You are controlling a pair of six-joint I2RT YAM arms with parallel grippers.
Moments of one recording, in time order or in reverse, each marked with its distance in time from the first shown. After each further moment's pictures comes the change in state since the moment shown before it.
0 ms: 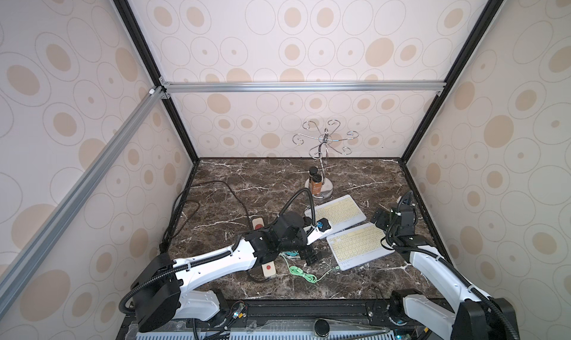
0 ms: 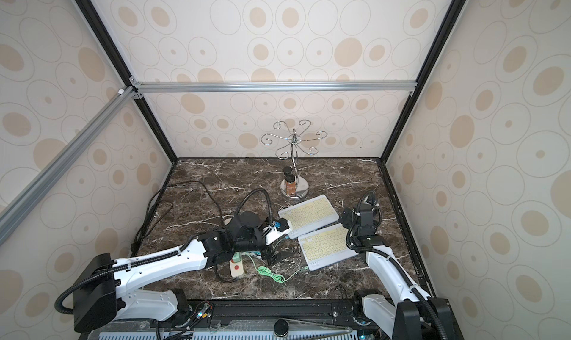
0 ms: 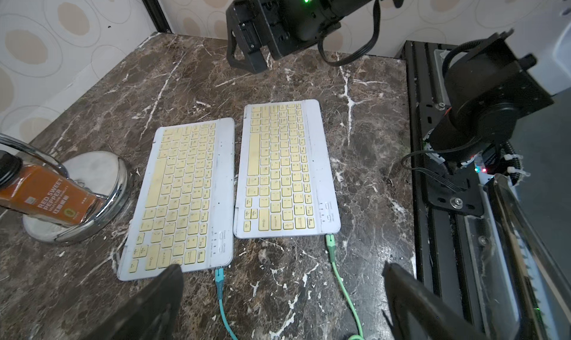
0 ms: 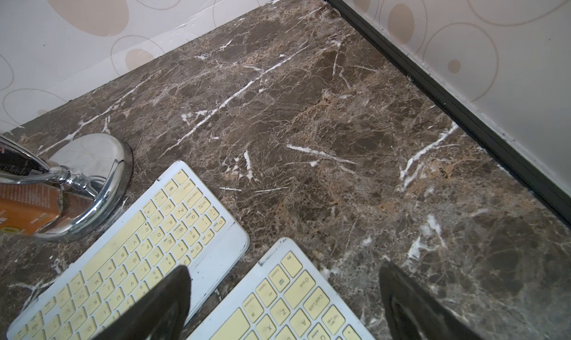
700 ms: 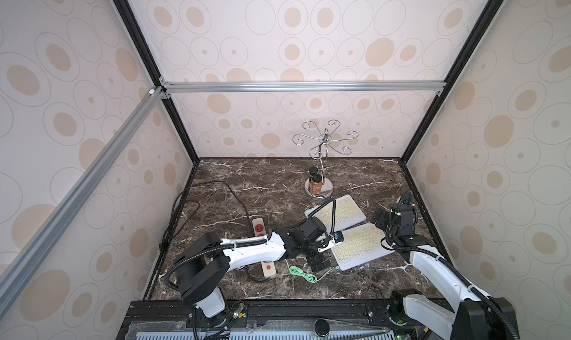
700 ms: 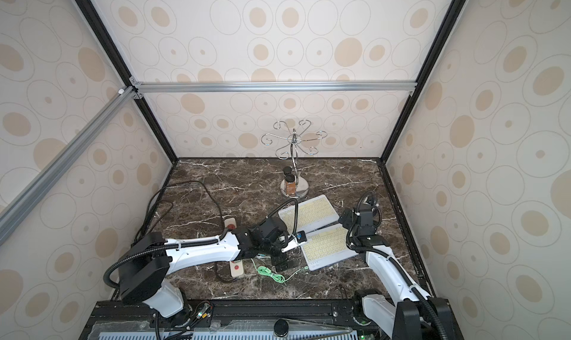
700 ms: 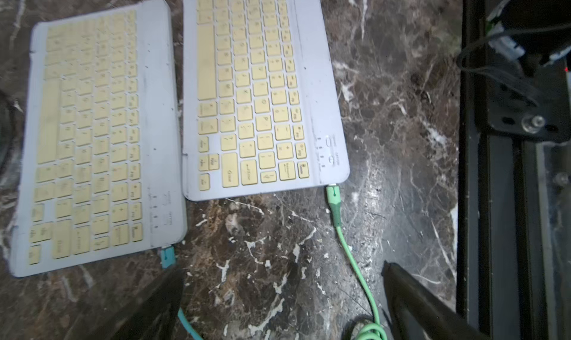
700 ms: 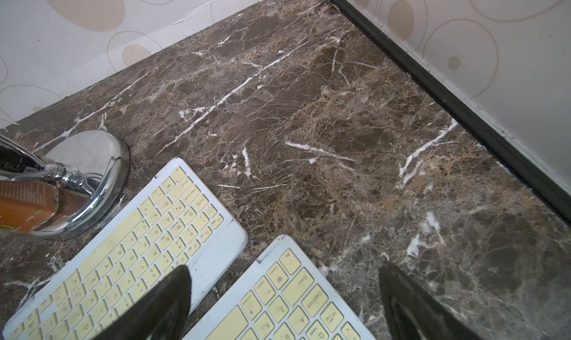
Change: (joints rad) left arm -0.060 0.311 0.127 -0.168 -0.047 0.074; right arm 0.000 0.002 0.000 -0.008 0.000 0.000
